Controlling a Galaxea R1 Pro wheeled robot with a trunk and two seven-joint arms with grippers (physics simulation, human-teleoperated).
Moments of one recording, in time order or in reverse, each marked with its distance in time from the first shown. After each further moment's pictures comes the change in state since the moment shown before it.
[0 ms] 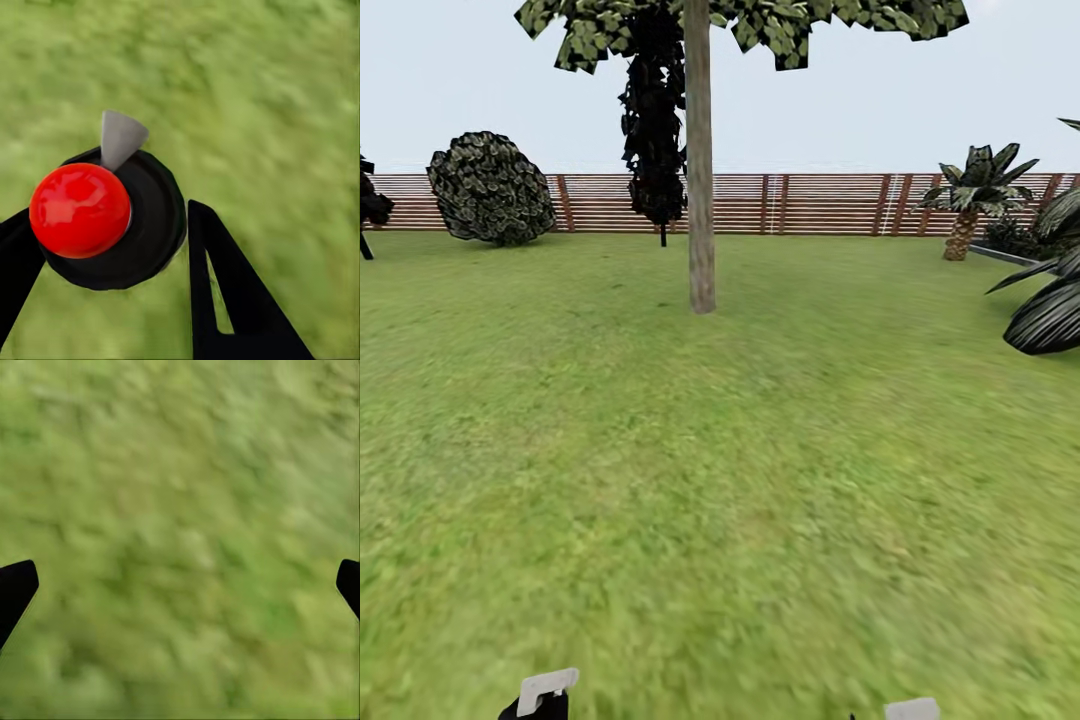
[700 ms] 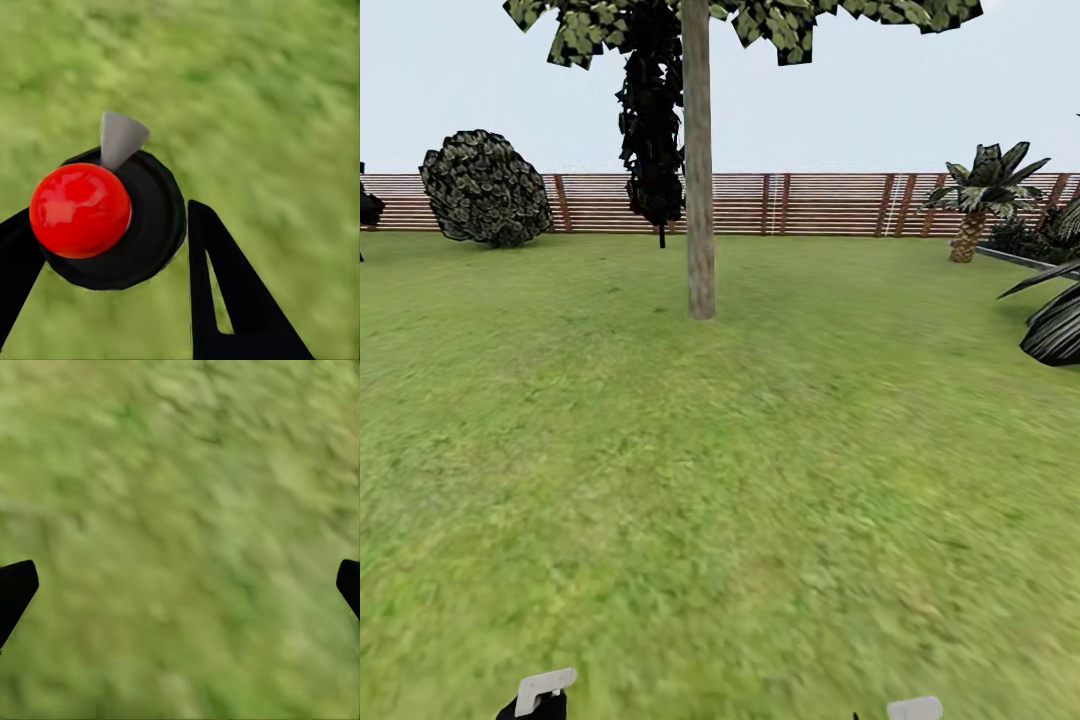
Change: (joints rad) left arm 0.000 0.004 0.002 0.000 0.001 -0.002 0.001; right arm 0.000 -0.008 -0.003 -0.003 -0.001 -0.001 0.001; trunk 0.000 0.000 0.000
